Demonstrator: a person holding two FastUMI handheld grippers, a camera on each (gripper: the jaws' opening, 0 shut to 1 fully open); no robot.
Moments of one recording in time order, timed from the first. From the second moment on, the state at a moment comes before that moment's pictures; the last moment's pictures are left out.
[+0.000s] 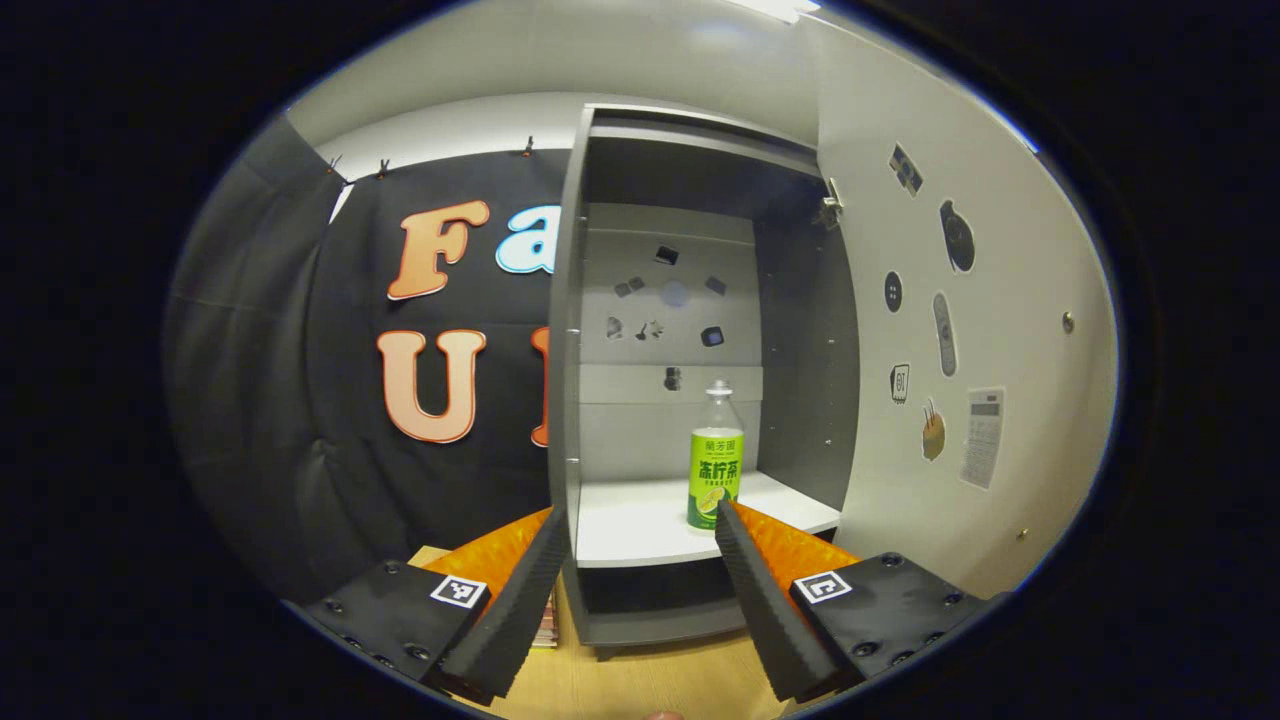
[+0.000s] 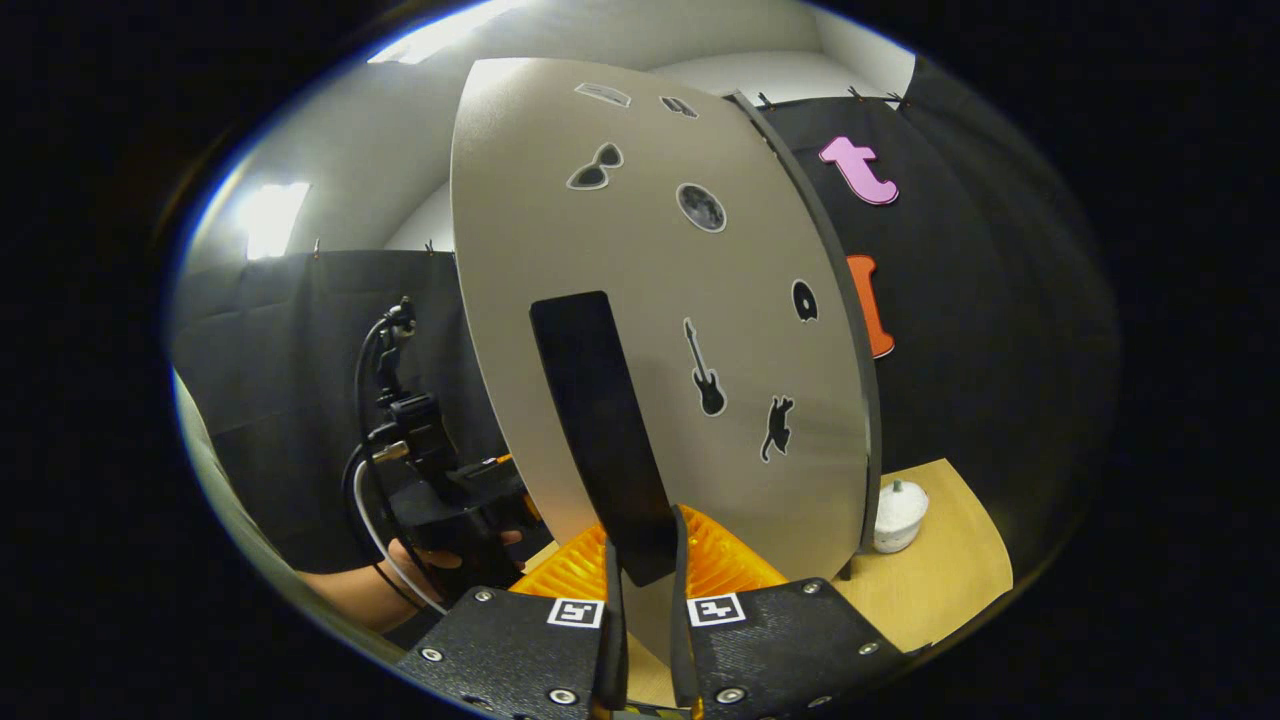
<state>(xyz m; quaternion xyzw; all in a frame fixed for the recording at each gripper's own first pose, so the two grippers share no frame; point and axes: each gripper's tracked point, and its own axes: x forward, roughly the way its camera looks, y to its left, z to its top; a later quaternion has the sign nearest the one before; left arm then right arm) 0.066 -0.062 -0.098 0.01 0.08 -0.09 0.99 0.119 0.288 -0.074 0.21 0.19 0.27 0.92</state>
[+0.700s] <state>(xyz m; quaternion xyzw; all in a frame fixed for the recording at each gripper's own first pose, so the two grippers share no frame) 0.168 -0.150 -0.157 0.02 0.07 -0.11 0.99 0.117 0.271 -0.074 0.20 0.18 0.27 0.92</state>
